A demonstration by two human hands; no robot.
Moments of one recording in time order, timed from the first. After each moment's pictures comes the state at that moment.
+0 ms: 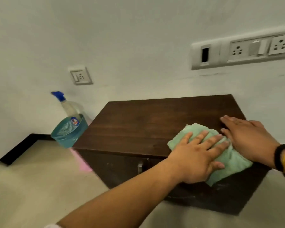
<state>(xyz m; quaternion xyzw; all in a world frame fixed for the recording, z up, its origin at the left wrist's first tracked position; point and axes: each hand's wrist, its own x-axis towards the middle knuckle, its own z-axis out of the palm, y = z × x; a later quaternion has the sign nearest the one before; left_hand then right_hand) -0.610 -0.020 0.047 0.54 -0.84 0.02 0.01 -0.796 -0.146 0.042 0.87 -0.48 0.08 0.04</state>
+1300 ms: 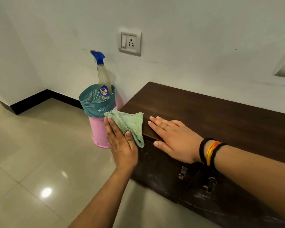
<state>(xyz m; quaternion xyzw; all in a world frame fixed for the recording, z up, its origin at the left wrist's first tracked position) -0.341 0.088 -0.055 0.79 -0.28 0.14 0.53 -0.486 -0.034 0.050 1.00 -0.08 -0.01 -0.01</state>
